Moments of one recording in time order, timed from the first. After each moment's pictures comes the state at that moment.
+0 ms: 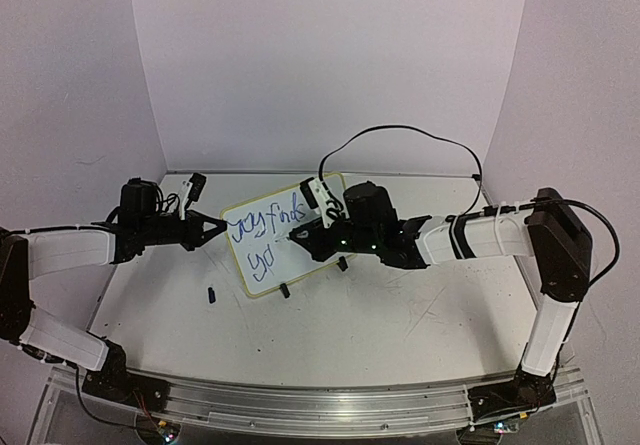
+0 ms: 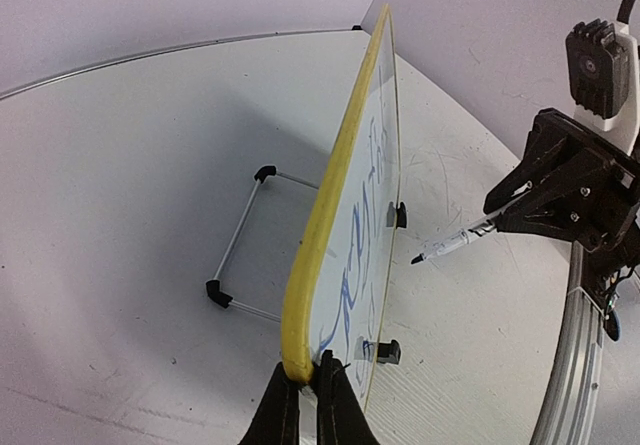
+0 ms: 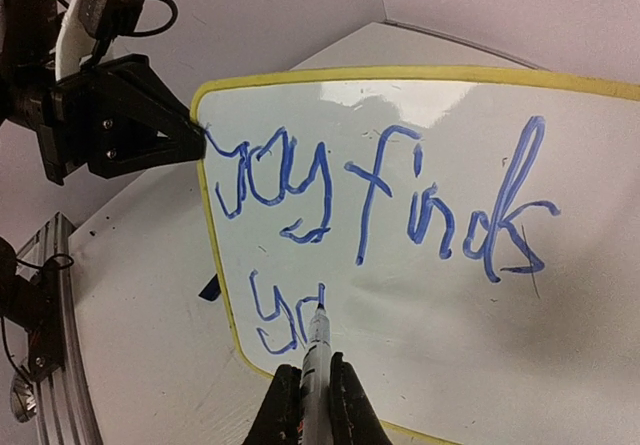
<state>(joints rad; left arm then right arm) -0.27 1.30 0.65 0.18 0.68 -0.06 0.92 1.87 1.21 0.28 -0.17 0.24</state>
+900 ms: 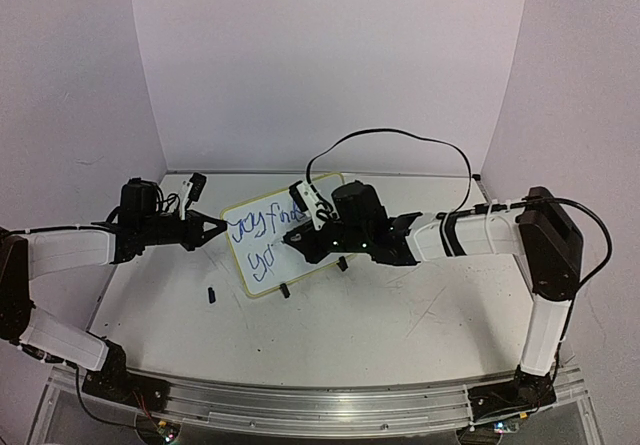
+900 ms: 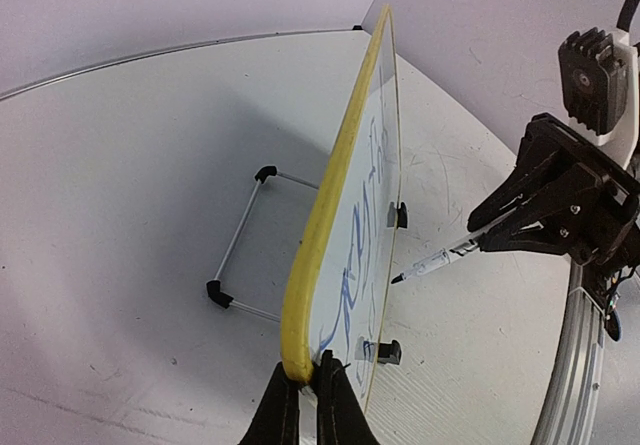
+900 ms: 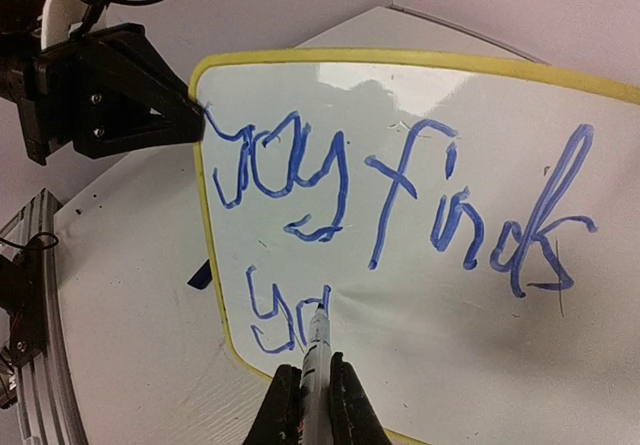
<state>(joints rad) -0.27 1.30 0.65 0.18 0.67 -0.05 0.93 1.92 1.29 0.19 -0.16 0.18</state>
